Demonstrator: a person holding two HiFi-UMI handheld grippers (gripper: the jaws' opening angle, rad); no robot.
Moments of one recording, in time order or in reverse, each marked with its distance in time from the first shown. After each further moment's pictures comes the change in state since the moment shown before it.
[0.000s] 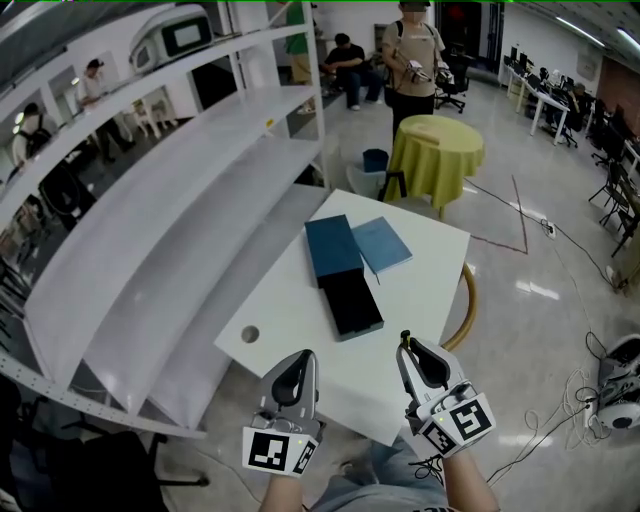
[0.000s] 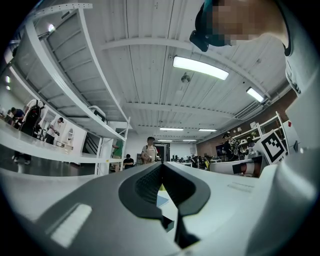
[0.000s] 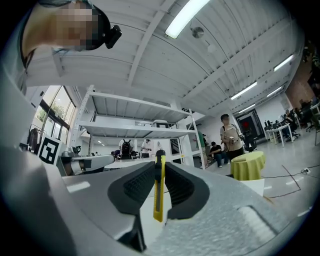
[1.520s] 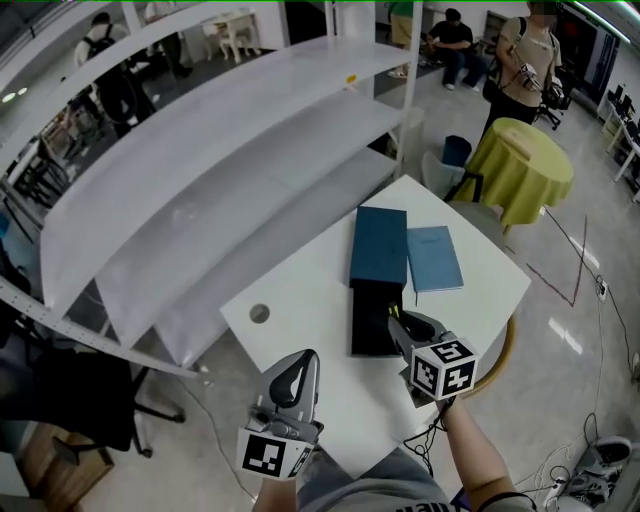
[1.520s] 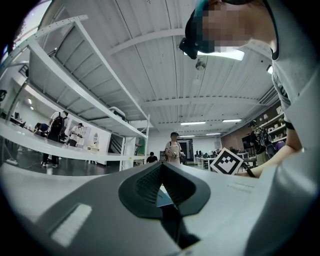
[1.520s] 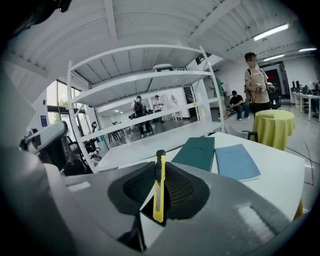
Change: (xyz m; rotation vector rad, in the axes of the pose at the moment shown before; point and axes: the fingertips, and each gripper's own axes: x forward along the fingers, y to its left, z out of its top) left arm 0.055 0.043 -0.035 0.029 0.036 0.287; right arm 0.182 -0.085 -0.136 0.096 0.594 0.249
